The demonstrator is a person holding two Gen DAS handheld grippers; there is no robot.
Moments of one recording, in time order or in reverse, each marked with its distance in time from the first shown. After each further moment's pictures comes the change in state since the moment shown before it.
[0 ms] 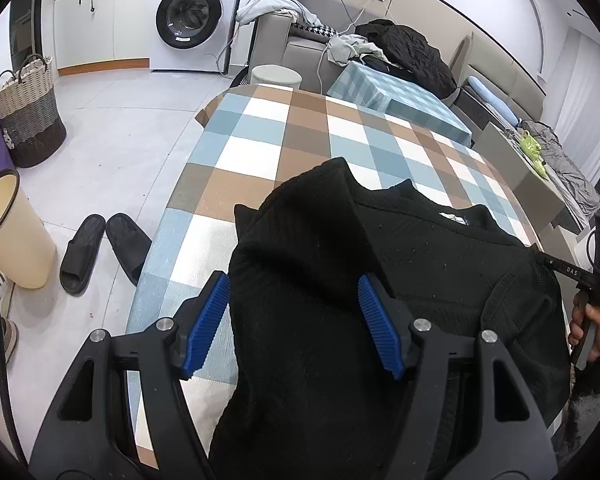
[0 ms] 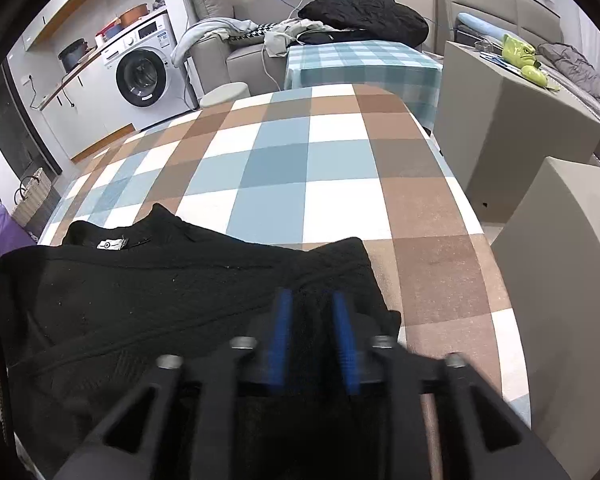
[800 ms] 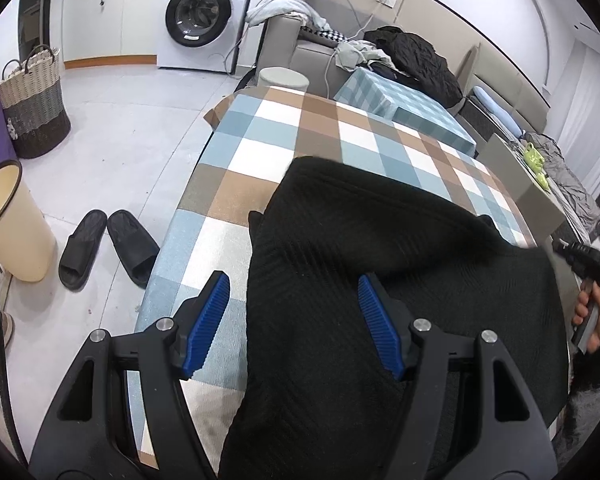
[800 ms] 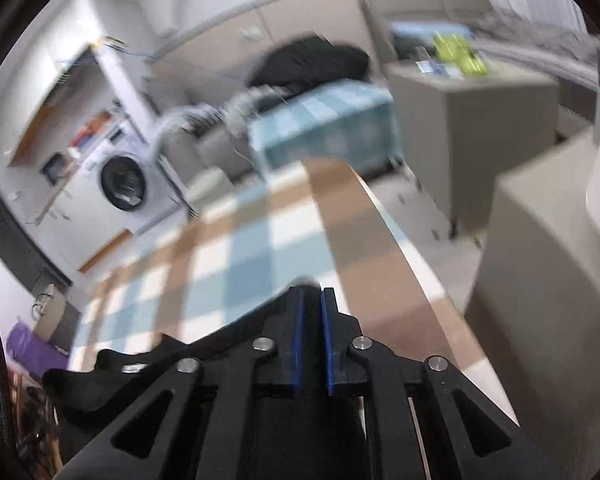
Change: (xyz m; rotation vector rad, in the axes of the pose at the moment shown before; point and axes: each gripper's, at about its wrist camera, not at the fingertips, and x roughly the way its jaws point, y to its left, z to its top) left arm 0.003 0.011 0.002 -0.047 -0.009 0.000; right arm -0.015 -0.055 0.035 0.316 -0.168 0.022
